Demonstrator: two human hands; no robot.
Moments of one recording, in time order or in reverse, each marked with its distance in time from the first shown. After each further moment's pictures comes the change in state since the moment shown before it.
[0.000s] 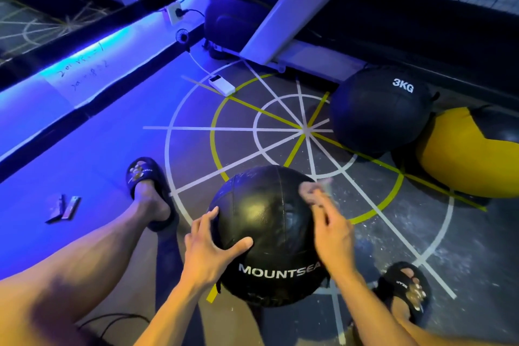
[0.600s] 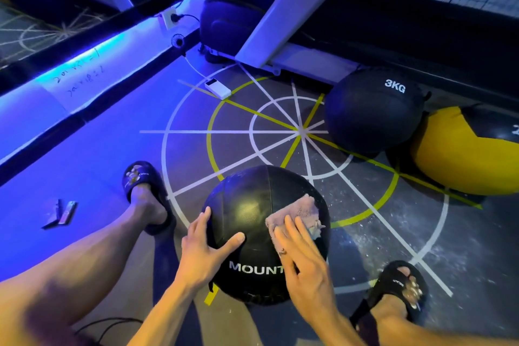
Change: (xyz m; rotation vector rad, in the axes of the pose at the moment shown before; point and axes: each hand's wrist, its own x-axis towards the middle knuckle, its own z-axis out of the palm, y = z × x) left_hand 0.005 0.002 -0.004 -0.023 -0.026 -0.001; right_hand -0.074 0.003 0.012 0.025 -0.105 -0.410
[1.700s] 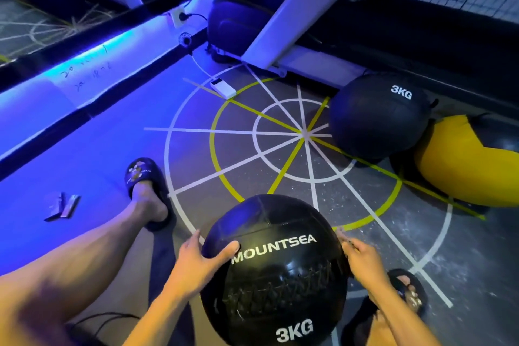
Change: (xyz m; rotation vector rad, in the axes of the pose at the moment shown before) left_hand -0.024 0.018 -0.014 -0.001 -0.154 -0.213; right_hand 0.026 0.109 -0.074 0.072 -0.202 0.862
